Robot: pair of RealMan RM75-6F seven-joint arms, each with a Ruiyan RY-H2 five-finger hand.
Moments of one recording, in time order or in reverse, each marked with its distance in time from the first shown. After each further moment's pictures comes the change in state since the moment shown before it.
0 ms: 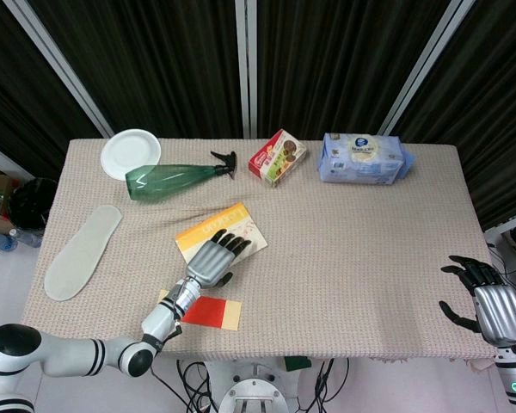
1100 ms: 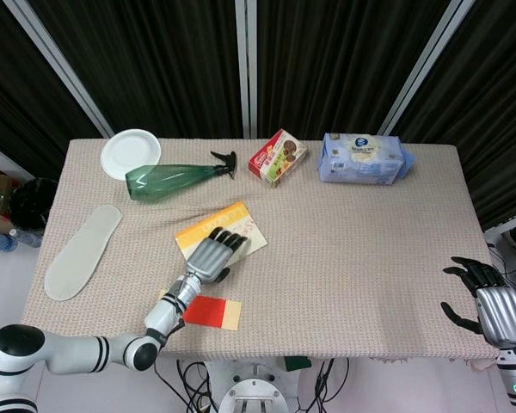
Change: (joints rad) left arm -0.002 -0.022 -0.040 0.037 -0.073 -0.043 0.038; right arm -0.005 -0.004 -0.002 0.015 0.003 0.005 0.015
